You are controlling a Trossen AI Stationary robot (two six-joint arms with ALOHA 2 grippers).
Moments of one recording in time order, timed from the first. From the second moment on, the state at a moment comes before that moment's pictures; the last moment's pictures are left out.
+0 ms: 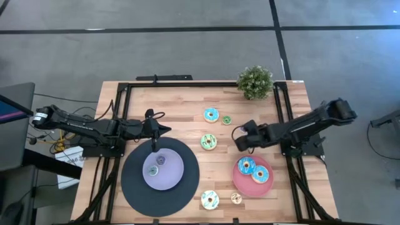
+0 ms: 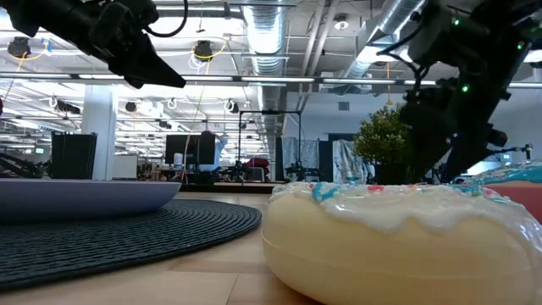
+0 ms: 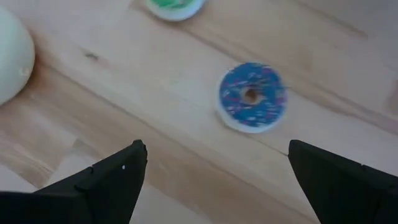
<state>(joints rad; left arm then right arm) -0.11 0.84 0.44 0.01 -0.38 -0.08 0.18 1.34 0.60 -0.60 0.46 1.12</state>
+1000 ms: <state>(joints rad) -0.11 0.84 0.44 0.02 -0.38 -0.10 0.04 1.49 0.50 -0.38 0.50 1.16</state>
